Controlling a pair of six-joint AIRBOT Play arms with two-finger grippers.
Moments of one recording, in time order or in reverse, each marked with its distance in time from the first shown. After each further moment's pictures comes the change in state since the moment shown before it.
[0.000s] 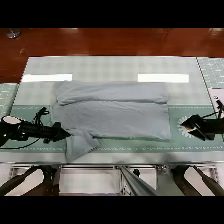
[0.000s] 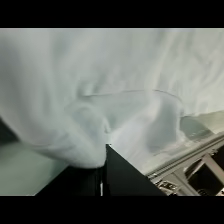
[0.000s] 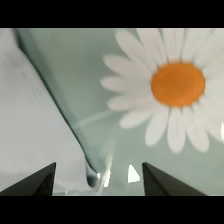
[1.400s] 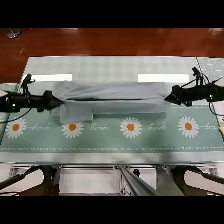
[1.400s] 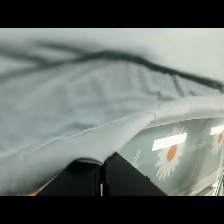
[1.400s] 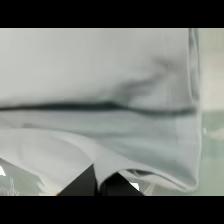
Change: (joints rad) left arm -0.054 -0.163 0.469 -0.126 0.080 -0.007; right arm 0.377 -0.387 0.439 0.251 -0.133 -0.021
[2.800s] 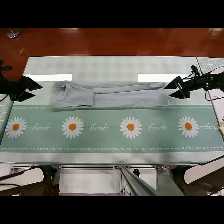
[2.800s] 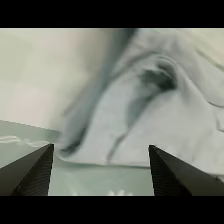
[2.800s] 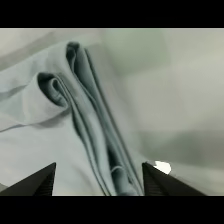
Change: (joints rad) left arm 0.151 -0.051 0.237 0.262 -0.005 -0.148; right arm -0.085 -0.476 0.398 0.030 0.150 0.035
